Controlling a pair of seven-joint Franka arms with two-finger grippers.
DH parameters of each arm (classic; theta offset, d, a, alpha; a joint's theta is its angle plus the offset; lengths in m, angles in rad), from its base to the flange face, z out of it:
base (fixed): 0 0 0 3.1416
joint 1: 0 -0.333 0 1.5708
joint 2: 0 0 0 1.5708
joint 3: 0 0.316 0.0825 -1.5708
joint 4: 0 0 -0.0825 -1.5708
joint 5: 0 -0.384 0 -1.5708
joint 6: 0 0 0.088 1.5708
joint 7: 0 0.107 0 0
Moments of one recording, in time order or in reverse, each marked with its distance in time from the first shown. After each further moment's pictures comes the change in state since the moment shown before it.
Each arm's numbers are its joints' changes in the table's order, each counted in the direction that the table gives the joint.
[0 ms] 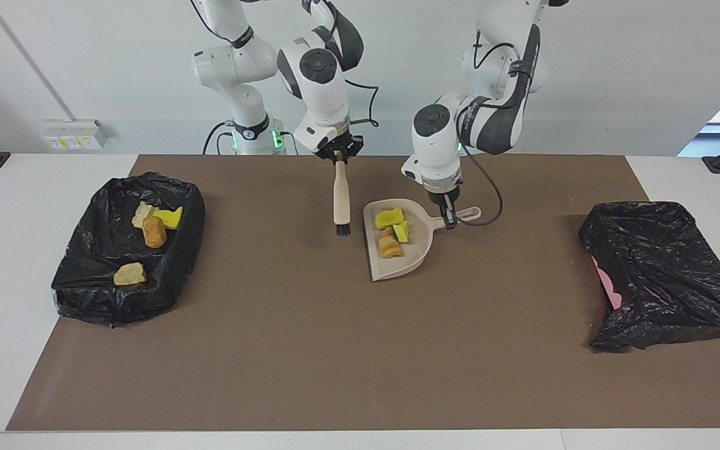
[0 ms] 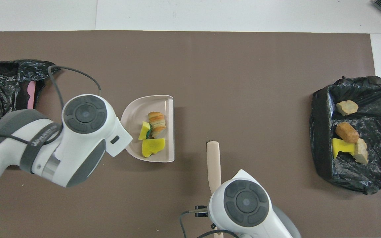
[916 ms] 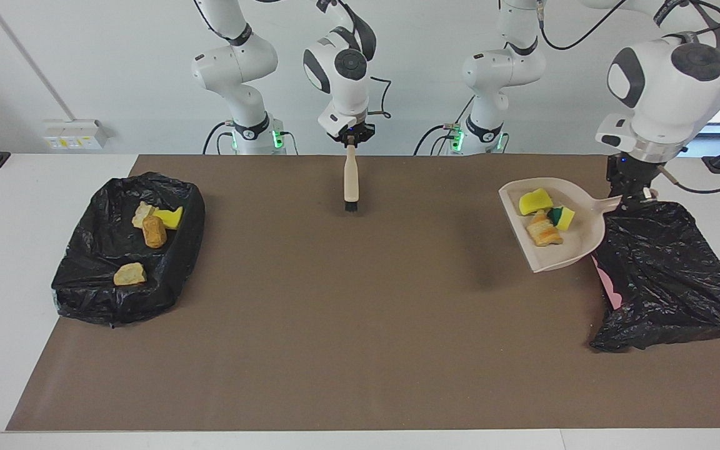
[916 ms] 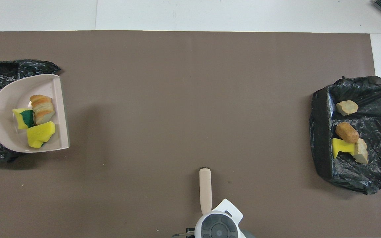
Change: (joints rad) left arm -0.581 -0.087 0.017 -0.130 0.066 -0.127 0.433; right arm -0.168 0.011 0.007 0.232 -0.072 0.222 0.107
